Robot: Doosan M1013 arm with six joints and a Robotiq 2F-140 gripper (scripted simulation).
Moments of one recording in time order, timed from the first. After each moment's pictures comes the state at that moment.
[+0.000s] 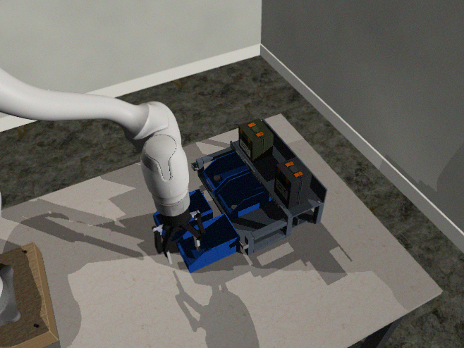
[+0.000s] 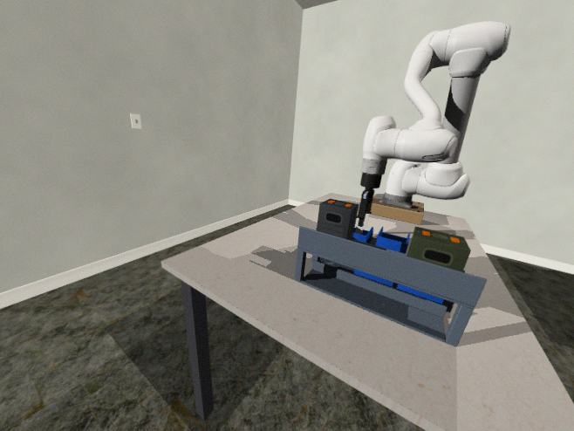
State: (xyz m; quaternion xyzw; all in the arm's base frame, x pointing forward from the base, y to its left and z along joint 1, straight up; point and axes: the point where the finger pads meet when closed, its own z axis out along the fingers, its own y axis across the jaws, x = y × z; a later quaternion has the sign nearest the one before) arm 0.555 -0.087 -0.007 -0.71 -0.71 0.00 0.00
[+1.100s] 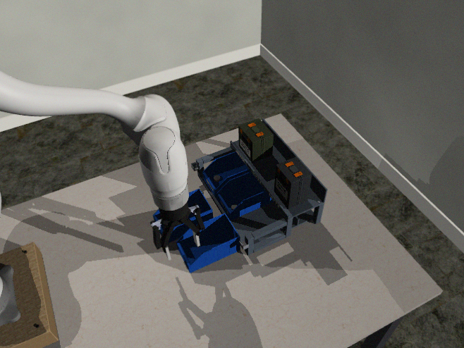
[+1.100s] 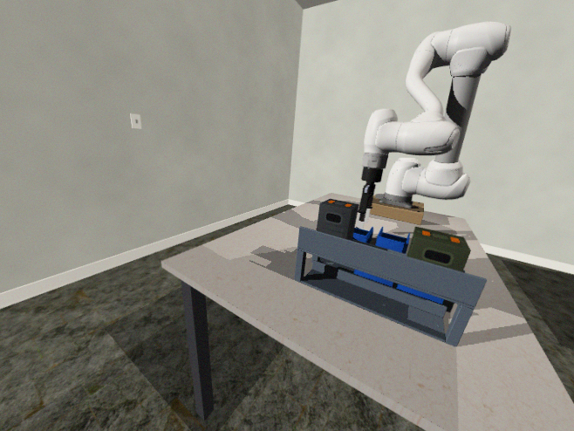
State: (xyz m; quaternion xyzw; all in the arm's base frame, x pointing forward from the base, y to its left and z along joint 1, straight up) arm 0.555 -0.087 0.016 -0.71 -0.71 0.00 0.00
